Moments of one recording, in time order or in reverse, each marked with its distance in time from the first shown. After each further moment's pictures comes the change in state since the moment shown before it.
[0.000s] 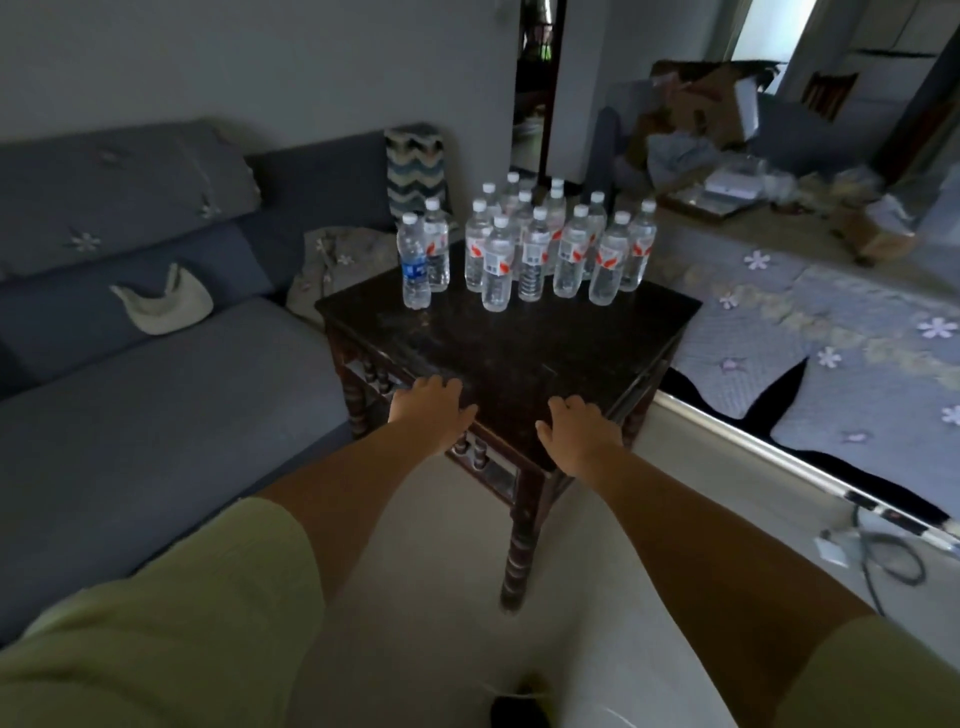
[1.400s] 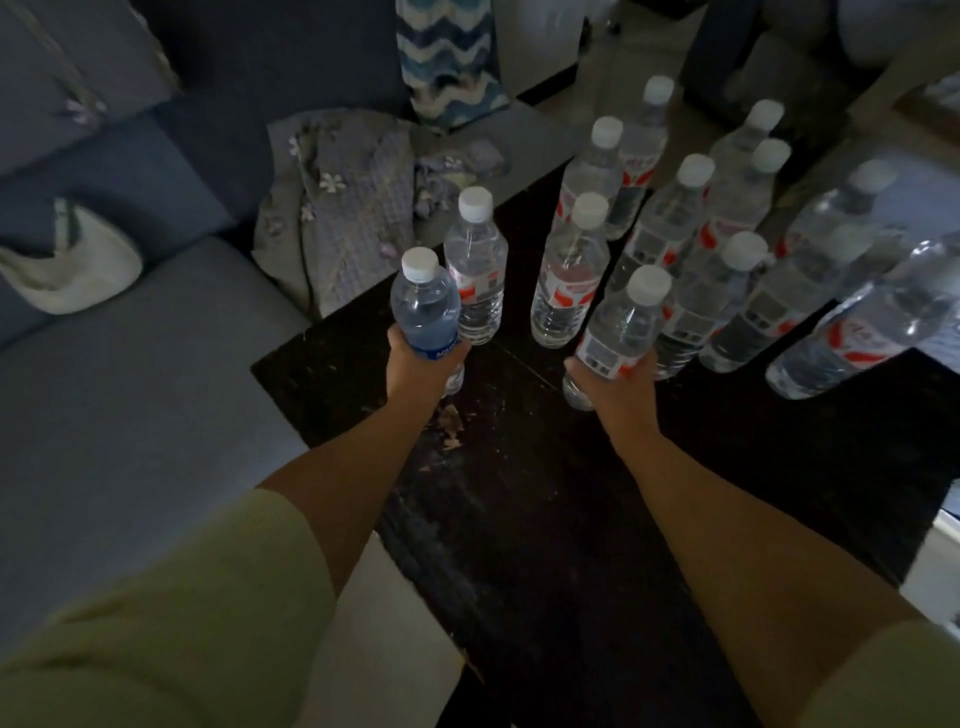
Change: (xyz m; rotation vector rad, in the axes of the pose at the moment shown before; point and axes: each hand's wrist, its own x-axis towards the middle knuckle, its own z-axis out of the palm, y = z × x) left_hand 0.502 -0.155 0.048 -1.259 0.263 -0.598; right_hand 0.533 -0.044 0.046 1.284 0.183 0.307
